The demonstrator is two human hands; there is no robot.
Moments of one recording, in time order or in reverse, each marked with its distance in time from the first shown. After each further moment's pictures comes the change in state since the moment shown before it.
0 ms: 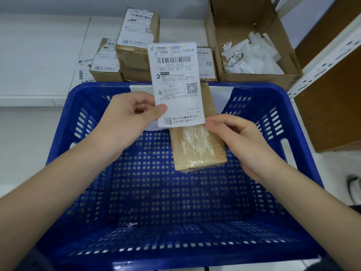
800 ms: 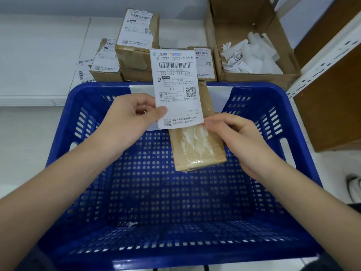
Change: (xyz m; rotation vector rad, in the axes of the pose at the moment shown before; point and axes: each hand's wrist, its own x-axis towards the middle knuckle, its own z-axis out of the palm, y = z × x) left_hand 0.001 -0.003 0.002 0.038 -0.004 0.009; right_hand -0.001 -0.001 0.001 0.009 -0.012 -0.032
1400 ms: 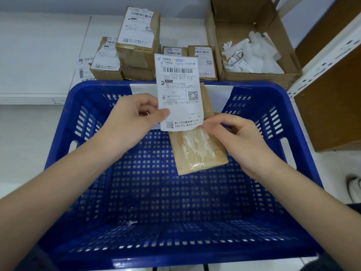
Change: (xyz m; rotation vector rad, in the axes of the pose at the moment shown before) left_hand 0.000 -0.004 0.000 0.011 -0.051 0.026; right_hand 0.001 0.005 0.002 -0.092 0.008 -0.041
